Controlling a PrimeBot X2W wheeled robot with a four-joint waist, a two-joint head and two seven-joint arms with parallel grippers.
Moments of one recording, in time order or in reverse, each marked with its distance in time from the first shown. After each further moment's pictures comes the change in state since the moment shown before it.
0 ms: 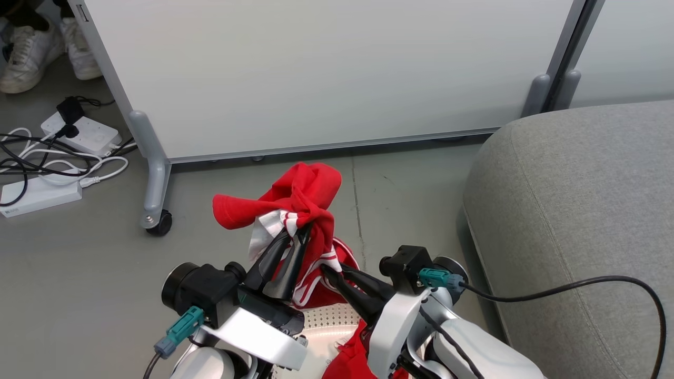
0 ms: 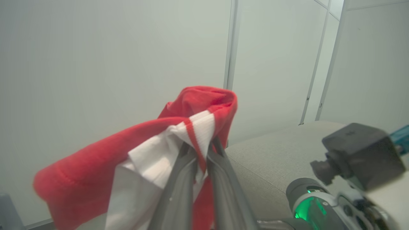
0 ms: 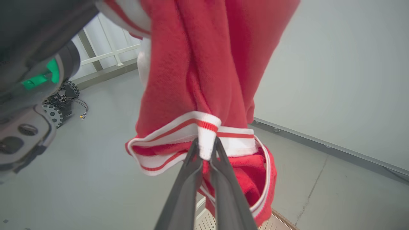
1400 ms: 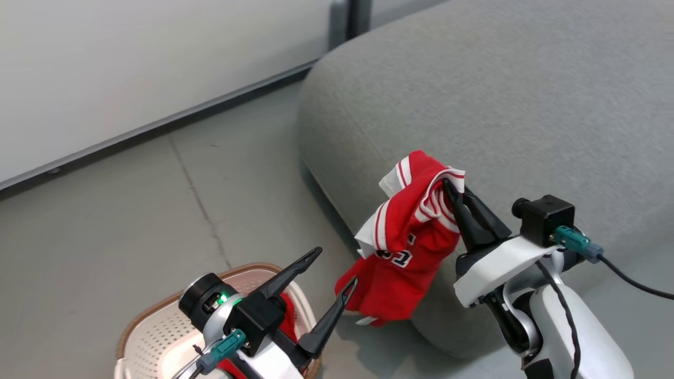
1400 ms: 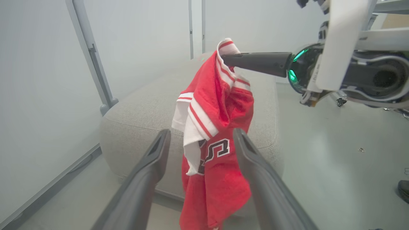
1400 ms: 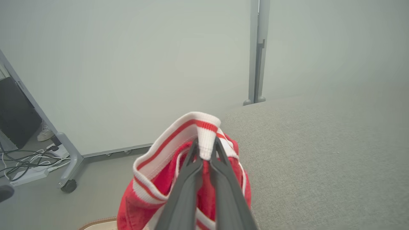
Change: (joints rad) left arm -0.014 0.127 -0.169 0.003 0.104 -0.058 0.085; right arm 0.131 0.000 -0.550 -0.159 -0.206 0.000 -0.007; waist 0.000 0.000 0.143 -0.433
